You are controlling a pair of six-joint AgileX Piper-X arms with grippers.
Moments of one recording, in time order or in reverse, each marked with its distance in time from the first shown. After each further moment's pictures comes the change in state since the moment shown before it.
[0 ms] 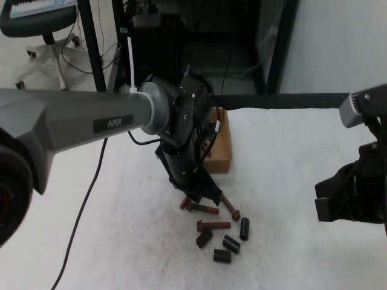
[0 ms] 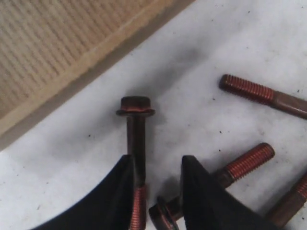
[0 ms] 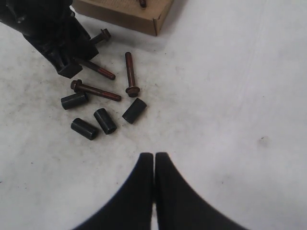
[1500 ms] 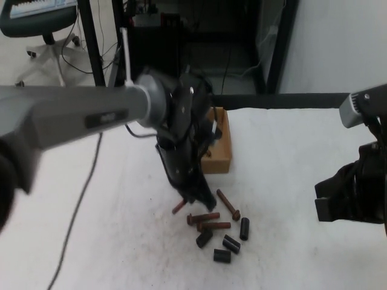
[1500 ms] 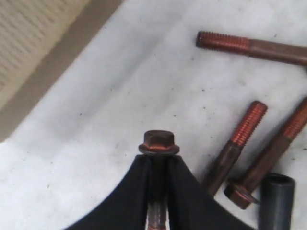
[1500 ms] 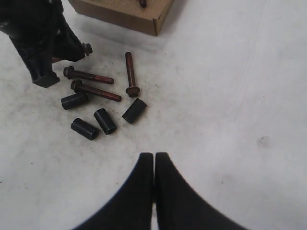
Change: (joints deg) left arm 0.0 -4.3 0.1 5.1 1.1 9.8; right arm 0.0 0.0 0.0 0.0 -0.1 0.0
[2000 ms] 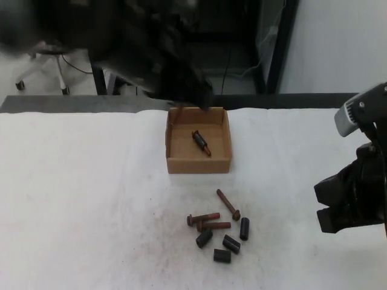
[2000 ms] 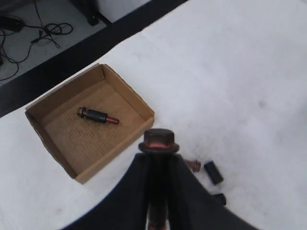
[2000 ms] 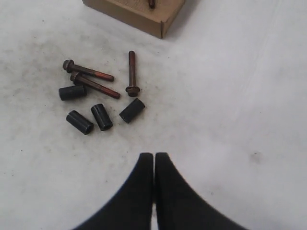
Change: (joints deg) left arm 4.0 -45.5 17.6 -11.2 8.8 -11.9; right arm 0.0 0.0 0.2 -0.5 -0.6 -7.6
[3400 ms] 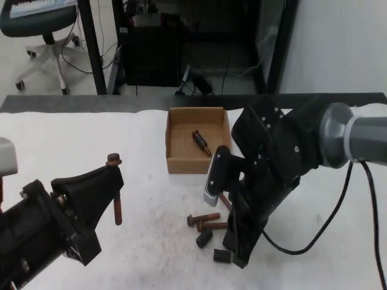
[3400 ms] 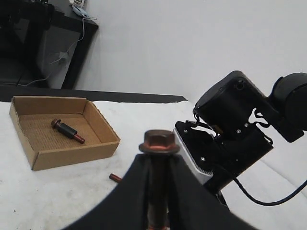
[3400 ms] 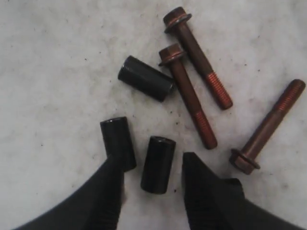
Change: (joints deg) left arm 11.3 -35.1 53.3 -47.0 12.3 -25.1; right arm 12.0 45.9 -17.7 -4.0 -4.3 -27.5
